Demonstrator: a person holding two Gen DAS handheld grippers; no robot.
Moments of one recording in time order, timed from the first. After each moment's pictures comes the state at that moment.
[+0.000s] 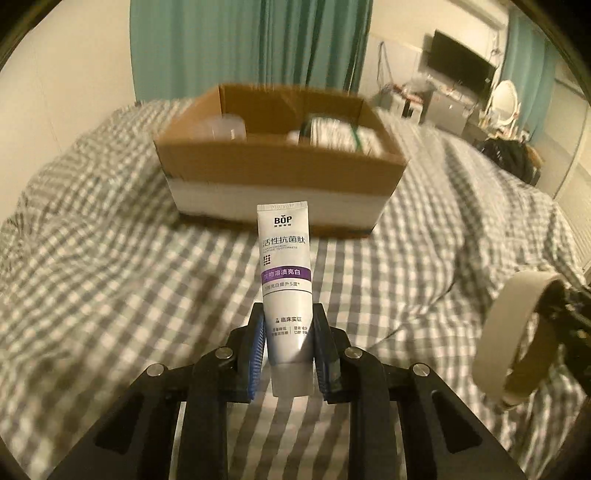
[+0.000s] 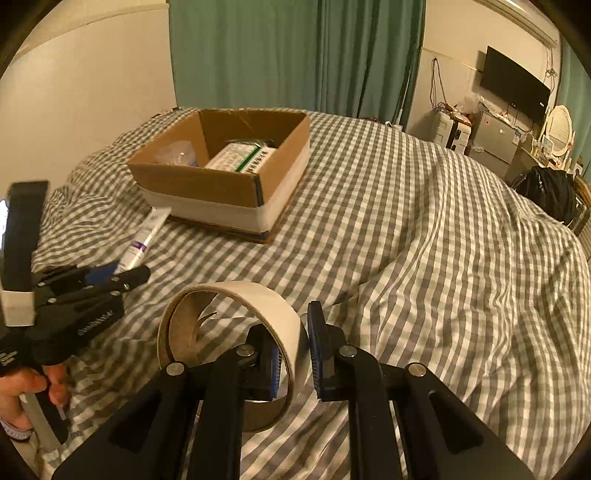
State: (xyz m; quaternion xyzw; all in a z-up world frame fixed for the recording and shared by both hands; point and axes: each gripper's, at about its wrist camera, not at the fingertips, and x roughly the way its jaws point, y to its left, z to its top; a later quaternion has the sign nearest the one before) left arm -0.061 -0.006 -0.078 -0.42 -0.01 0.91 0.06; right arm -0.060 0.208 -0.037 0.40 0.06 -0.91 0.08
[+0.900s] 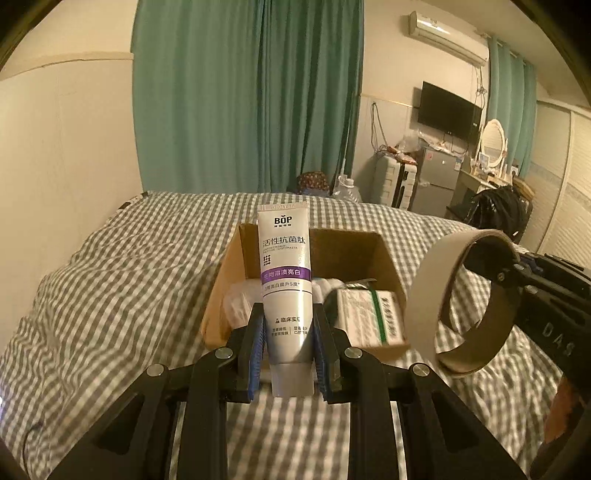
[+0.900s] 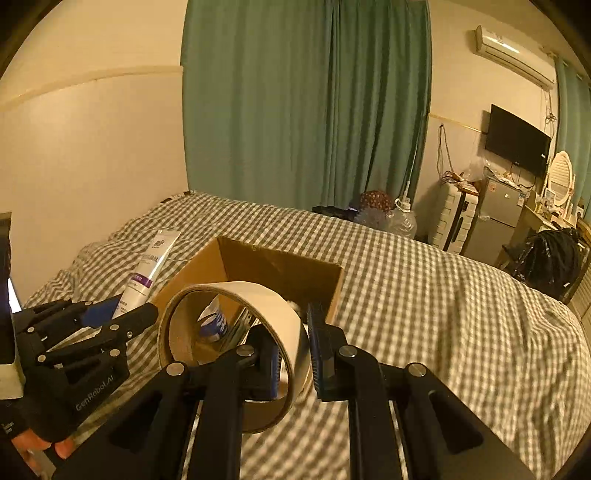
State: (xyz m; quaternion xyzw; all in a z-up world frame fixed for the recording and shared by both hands) left arm -0.155 -0.024 0.024 -0.31 0.00 0.95 0.06; right arm -0.167 0.145 0.054 0.28 0.06 -0.95 0.10
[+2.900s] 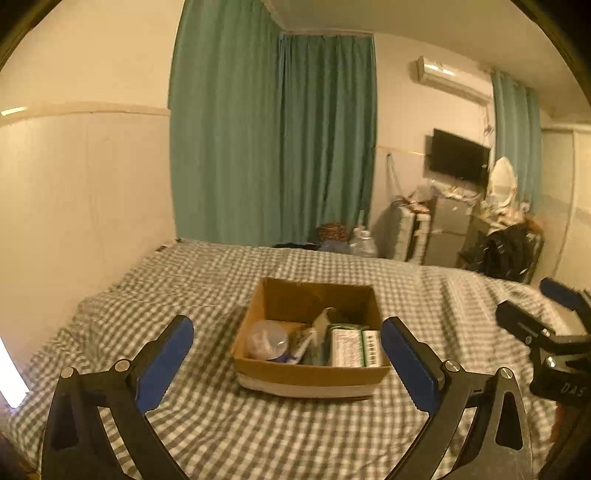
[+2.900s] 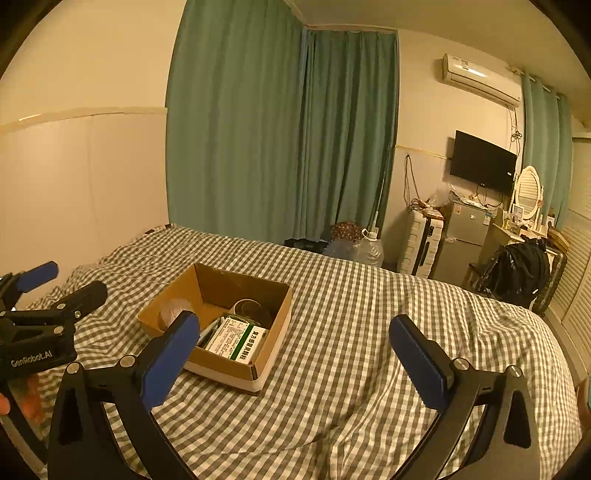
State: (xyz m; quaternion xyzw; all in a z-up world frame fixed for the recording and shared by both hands) left arm -0.069 -0.021 0.075 -0.20 0.00 0.98 0.00; right arm -0.083 0.212 0.093 0.20 0.05 -0.98 0.05
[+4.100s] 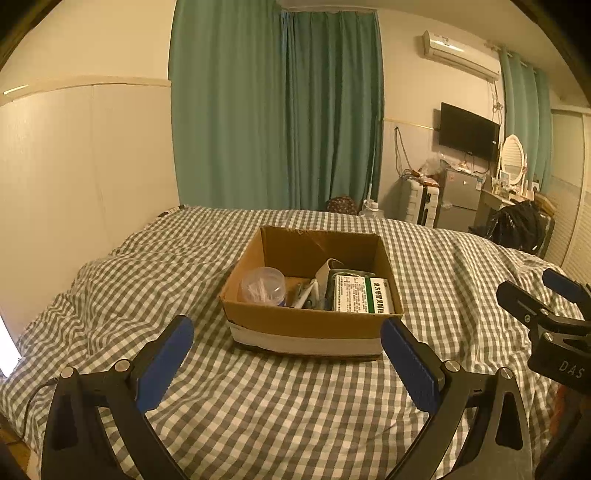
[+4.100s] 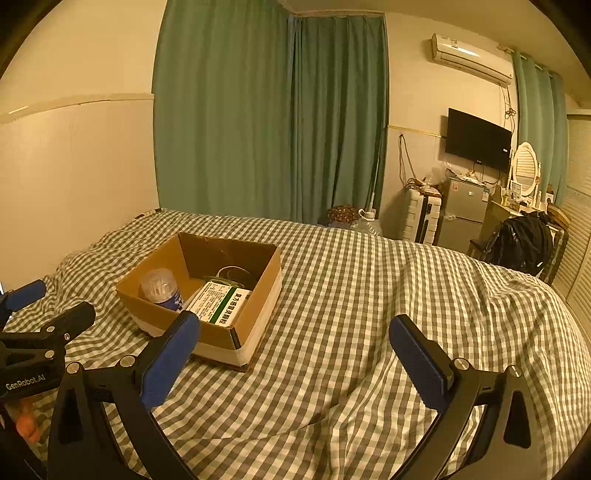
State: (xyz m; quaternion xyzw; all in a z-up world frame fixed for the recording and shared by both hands) left arm -0.063 -0.006 0.019 -0.25 0.00 0.97 0.00; right arm -0.093 0.232 0.028 0.22 0.03 -0.97 0.04
